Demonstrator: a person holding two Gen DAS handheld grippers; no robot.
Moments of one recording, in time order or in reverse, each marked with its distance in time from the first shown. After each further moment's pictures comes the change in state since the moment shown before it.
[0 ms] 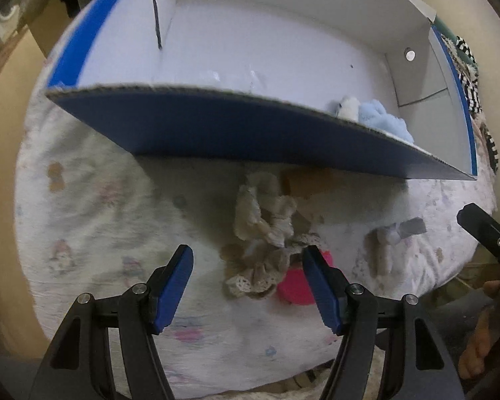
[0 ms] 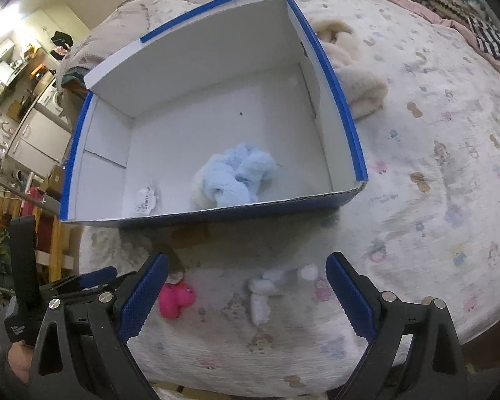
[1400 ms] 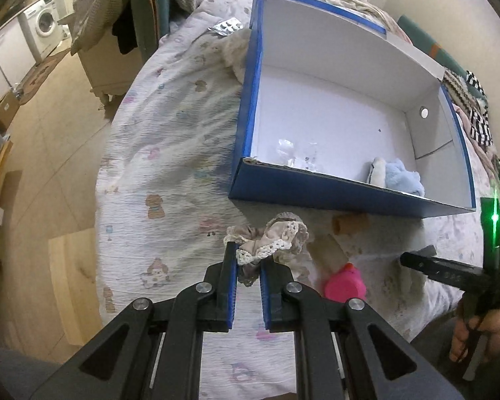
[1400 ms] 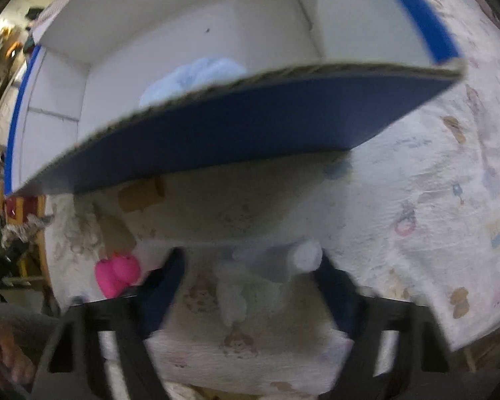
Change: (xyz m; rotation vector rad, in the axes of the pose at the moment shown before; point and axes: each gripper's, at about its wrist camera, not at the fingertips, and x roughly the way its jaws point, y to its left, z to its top) left arm -0.070 0.049 -0.011 -0.040 -0.234 0.122; right arm 0.077 -0.020 -0.010 0.036 0.234 -0.042
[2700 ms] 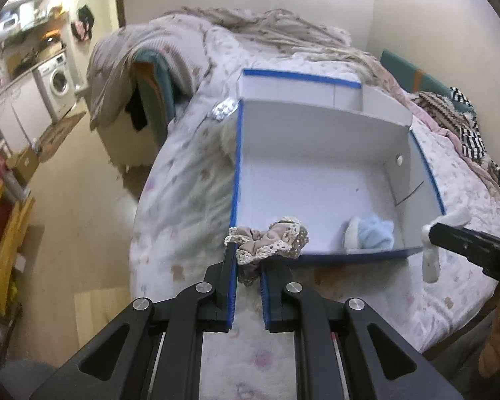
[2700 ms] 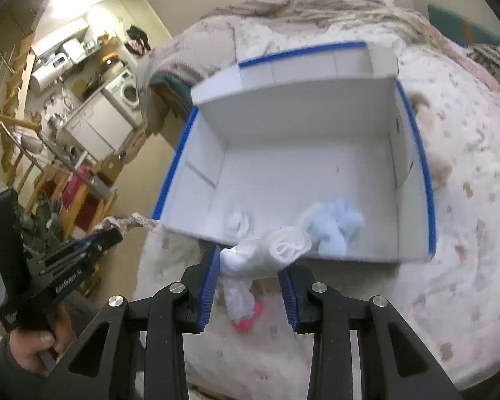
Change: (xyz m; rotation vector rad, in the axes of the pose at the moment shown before) left arm -0.086 -0.039 0.020 0.094 -0.293 0.085; right arm -0.135 0.081 -0.019 -0.282 -0.348 0.214
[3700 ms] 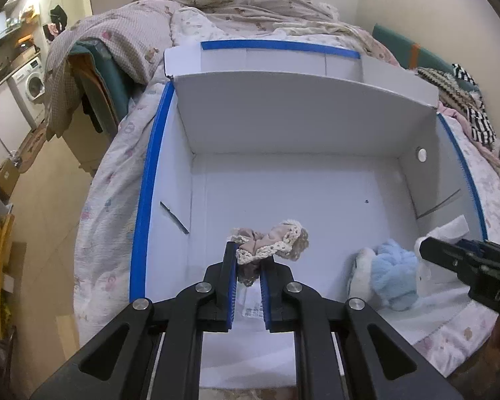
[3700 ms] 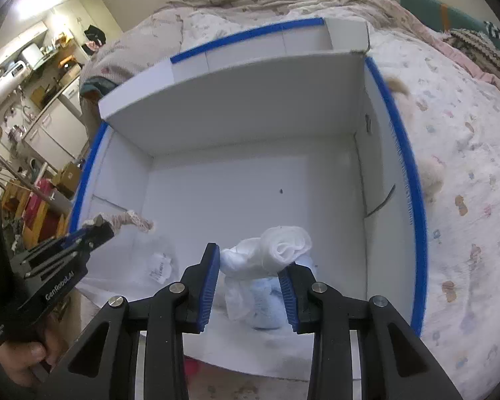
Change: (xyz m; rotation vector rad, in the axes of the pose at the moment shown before) left arm 0.133 -0.044 0.044 0.059 0.090 -0.033; right arm 0.075 -0.067 0.053 0.081 0.013 -0.147
